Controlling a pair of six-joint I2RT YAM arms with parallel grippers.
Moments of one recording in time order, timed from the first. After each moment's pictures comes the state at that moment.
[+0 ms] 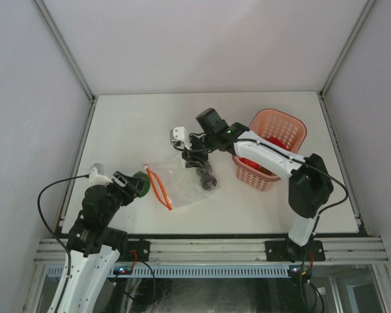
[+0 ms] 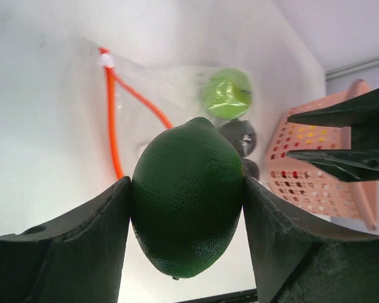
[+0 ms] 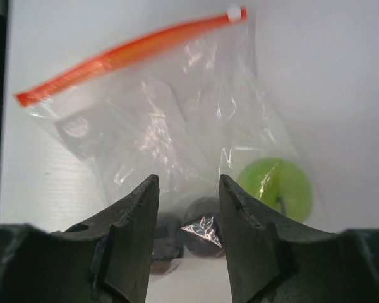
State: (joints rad) left arm -0.25 0.21 0.44 -0.64 -0.03 -0.87; right arm 0.75 1.85 1.52 -0.58 -0.57 -0.66
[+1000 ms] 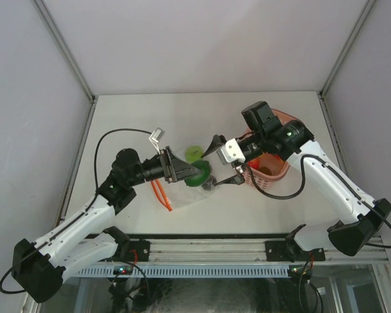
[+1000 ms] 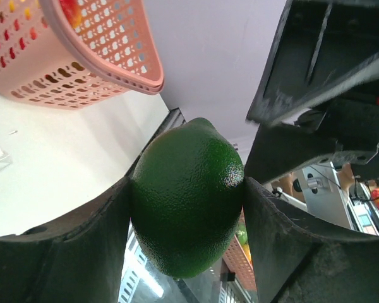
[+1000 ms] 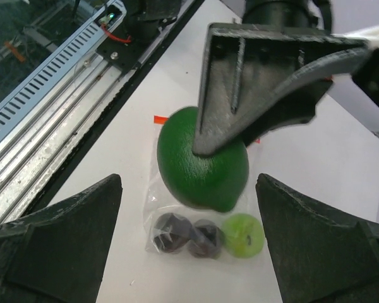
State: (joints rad) left arm -0.59 0.88 0.62 0.21 0.62 -1.04; right arm 0.63 1.36 1.53 -1.09 -1.10 -1.28
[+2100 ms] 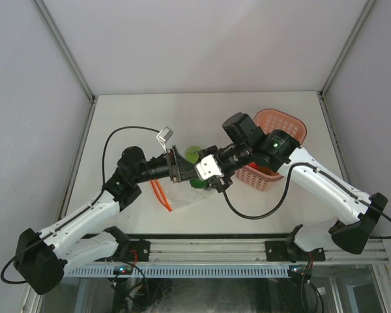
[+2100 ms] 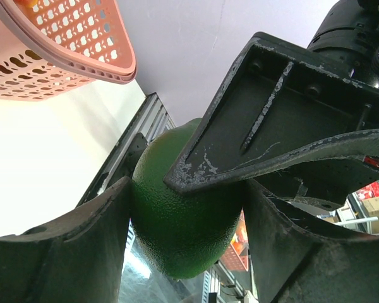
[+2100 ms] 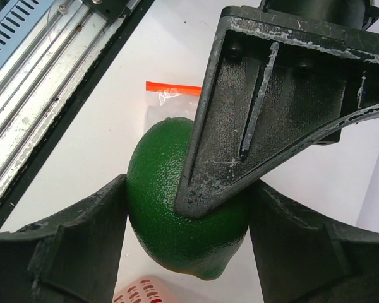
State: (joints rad) left arm -0.65 0.97 0.65 0.30 0.68 -1.10; right arm 0.85 1.37 1.51 -1.00 -0.72 -1.17
